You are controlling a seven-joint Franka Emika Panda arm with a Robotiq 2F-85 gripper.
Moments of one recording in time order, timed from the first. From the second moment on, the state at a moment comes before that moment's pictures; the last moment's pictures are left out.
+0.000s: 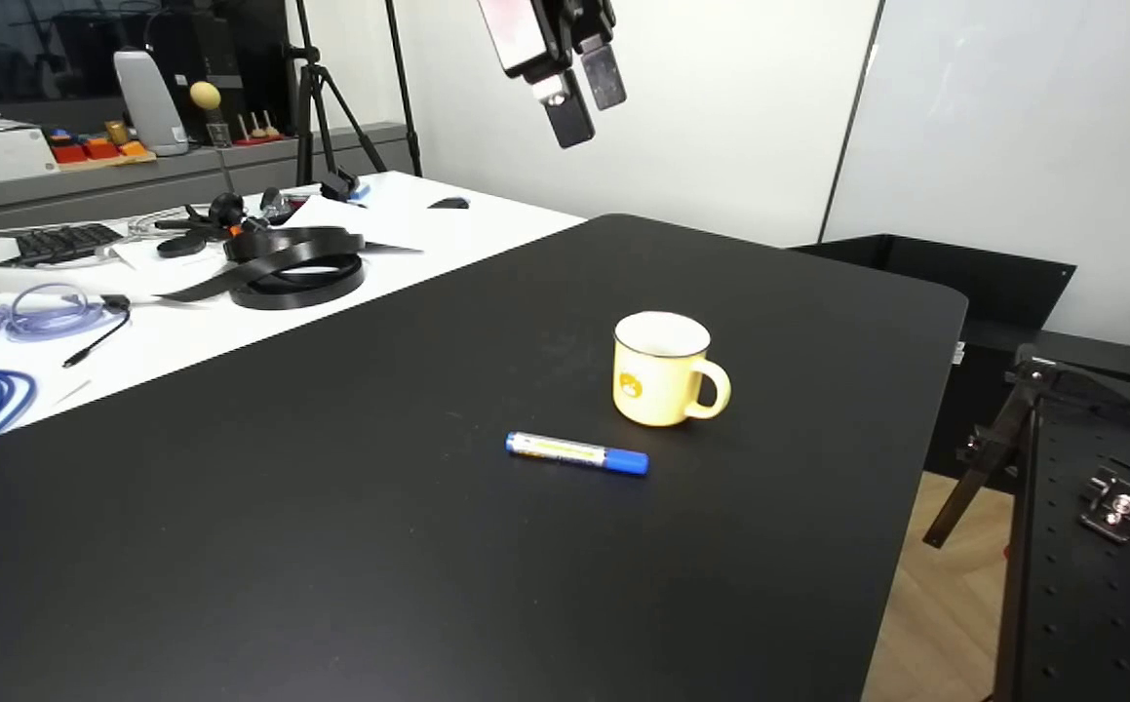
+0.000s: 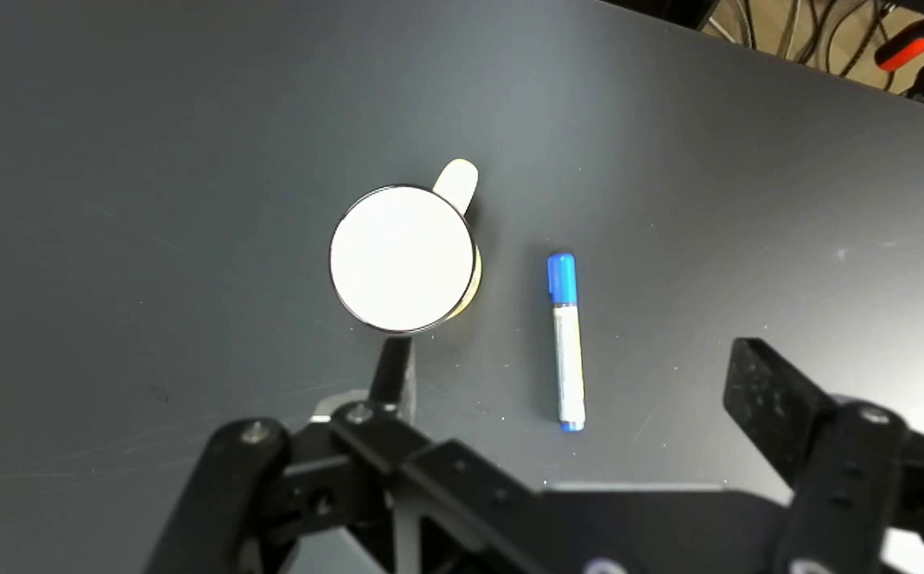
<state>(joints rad) 0.08 0.11 0.09 -2.07 -0.22 1.85 -0.10</state>
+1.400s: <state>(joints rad) 0.08 0.15 0.08 -2.37 -0.26 2.44 0.07</state>
